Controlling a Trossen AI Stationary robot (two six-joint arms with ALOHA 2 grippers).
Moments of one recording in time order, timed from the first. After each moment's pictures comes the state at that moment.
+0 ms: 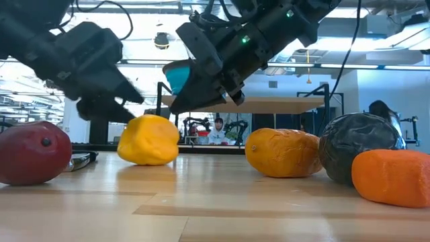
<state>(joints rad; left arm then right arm) -0.42 1.34 0.34 0.41 -0.57 -0.71 0.24 1.99 1.22 0.11 0.37 0.36</state>
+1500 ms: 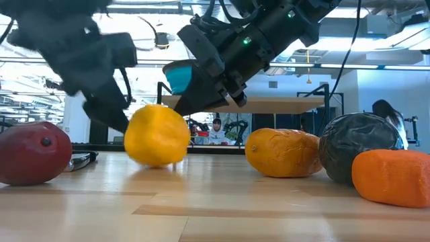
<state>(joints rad) -0.30 1.32 0.46 0.13 -0.16 -0.61 0.24 1.99 1.22 0.08 0.36 0.39</state>
